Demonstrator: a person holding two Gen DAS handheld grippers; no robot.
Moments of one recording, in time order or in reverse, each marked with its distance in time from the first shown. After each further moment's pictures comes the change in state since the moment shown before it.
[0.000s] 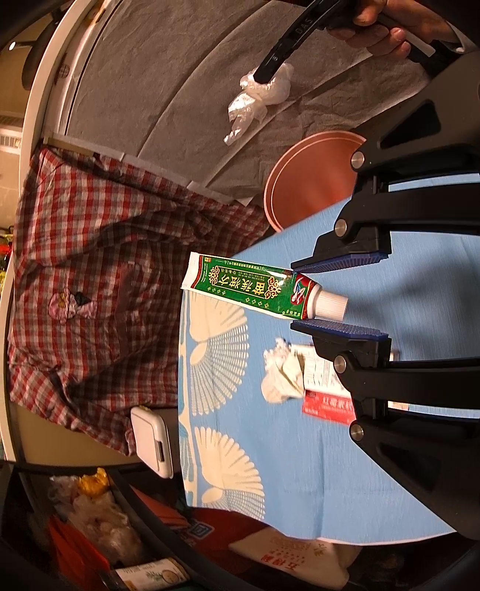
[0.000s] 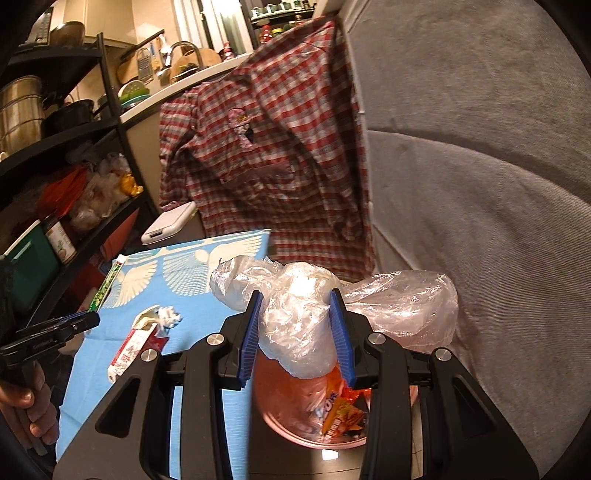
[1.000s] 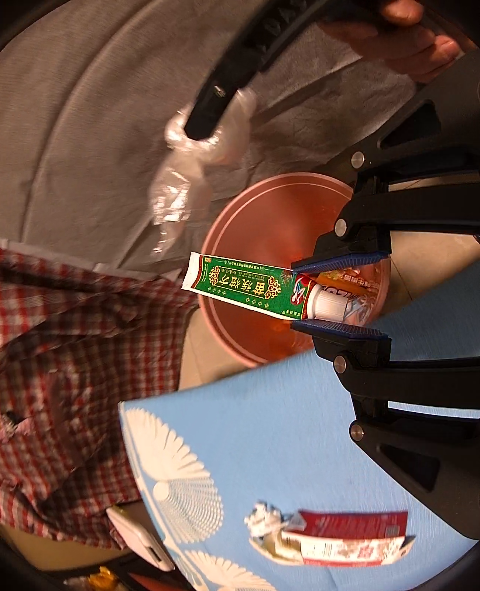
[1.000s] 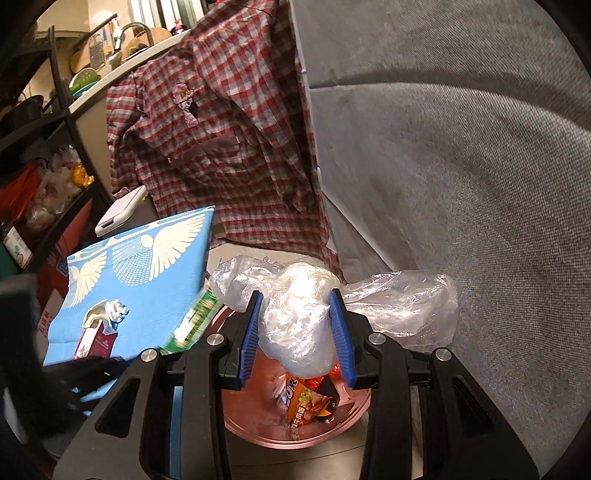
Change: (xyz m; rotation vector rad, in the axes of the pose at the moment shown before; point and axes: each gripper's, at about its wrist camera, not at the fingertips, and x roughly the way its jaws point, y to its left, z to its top) left arm 0.118 -0.153 -0.023 0.152 0.269 -0.093; right arm 0.038 -0.039 -0.006 0.074 0.111 -0.136
